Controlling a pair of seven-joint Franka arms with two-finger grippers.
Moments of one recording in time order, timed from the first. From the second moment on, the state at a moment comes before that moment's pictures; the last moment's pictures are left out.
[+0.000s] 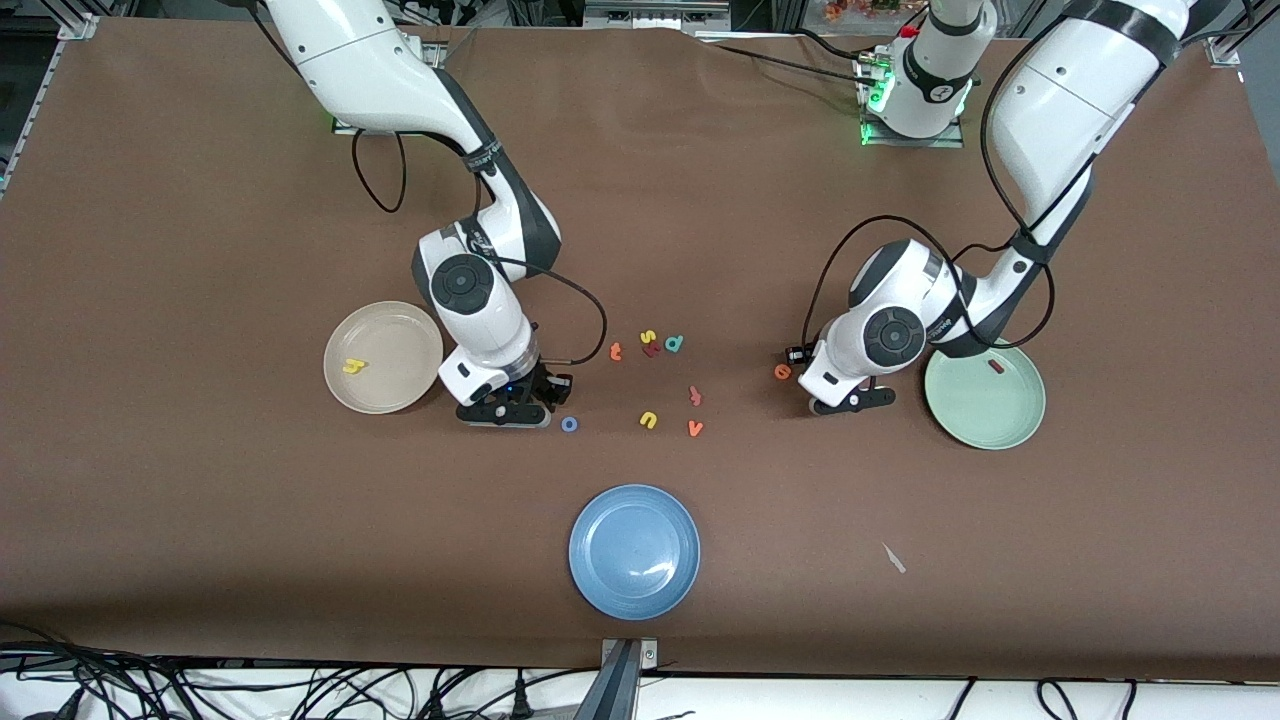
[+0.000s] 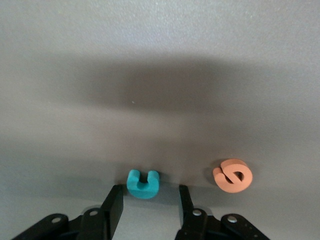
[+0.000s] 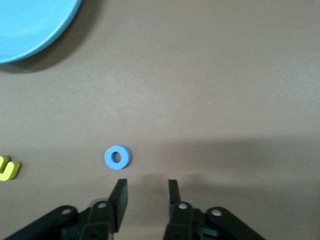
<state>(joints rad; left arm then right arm) 0.13 0.68 -0.53 -1.88 0.28 2.21 -0.71 0.62 0.69 -0.08 -1.68 0.08 2.55 0.55</state>
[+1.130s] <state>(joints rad) 0.33 0.62 -0.52 -1.85 0.31 2.10 -0.42 0.66 0.84 -0.11 -1.56 0.08 2.64 0.52</state>
